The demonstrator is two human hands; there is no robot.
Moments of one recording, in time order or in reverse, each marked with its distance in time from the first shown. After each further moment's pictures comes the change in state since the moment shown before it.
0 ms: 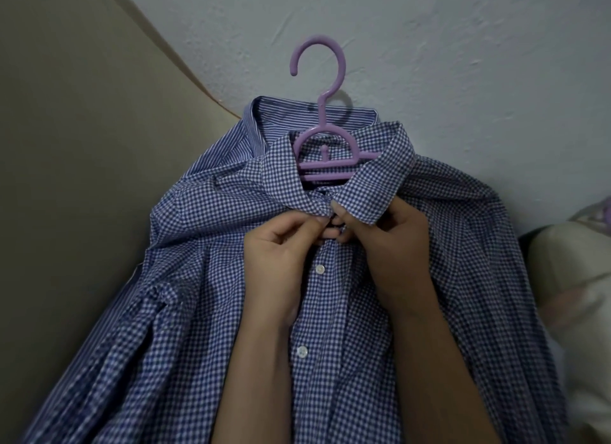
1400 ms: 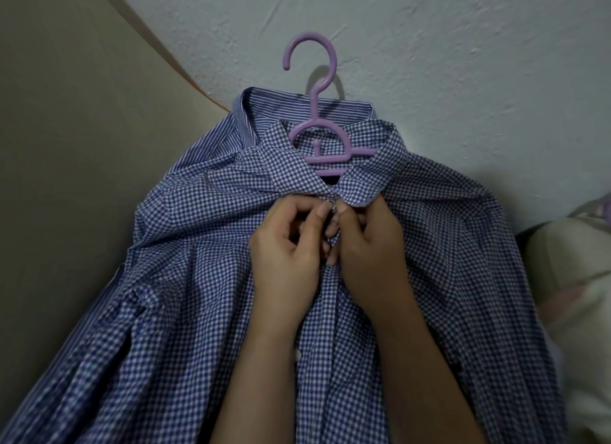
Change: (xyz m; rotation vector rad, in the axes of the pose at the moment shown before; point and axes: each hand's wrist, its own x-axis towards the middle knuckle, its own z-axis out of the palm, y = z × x) left_hand -0.002 -0.007 0.010 0.367 -0.019 0.269; right_hand -0.006 0.011 0.010 -0.310 0.025 0.010
